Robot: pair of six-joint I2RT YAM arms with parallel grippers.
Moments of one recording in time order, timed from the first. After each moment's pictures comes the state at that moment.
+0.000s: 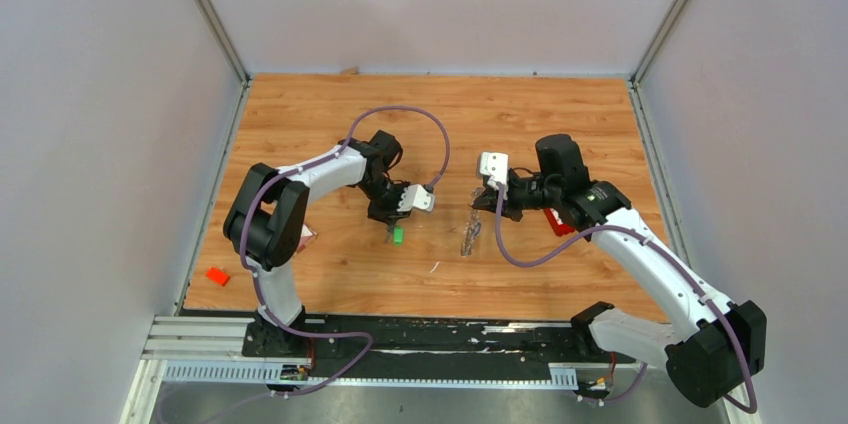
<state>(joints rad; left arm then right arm) -0.52 1.84 1.22 -0.84 0.50 1.25 0.49 1.10 0.93 -0.47 -0.74 -0.68</state>
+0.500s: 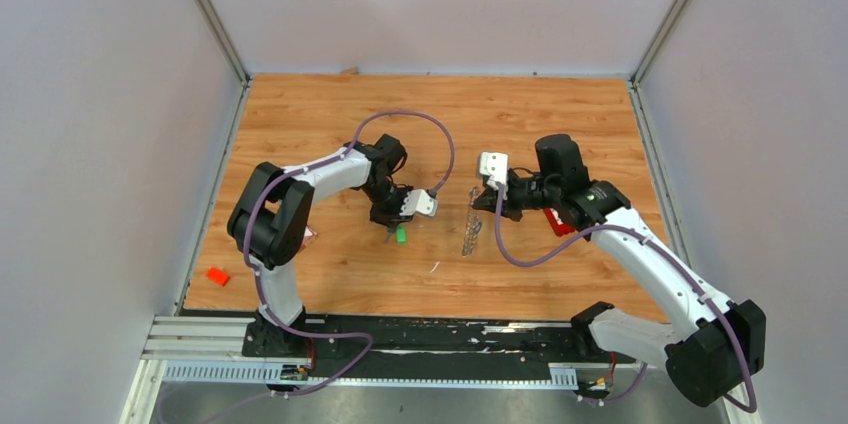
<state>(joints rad) -0.54 1.86 1.22 -0.83 0.48 1.25 0.49 1.10 0.93 -0.47 -0.74 -0.68</state>
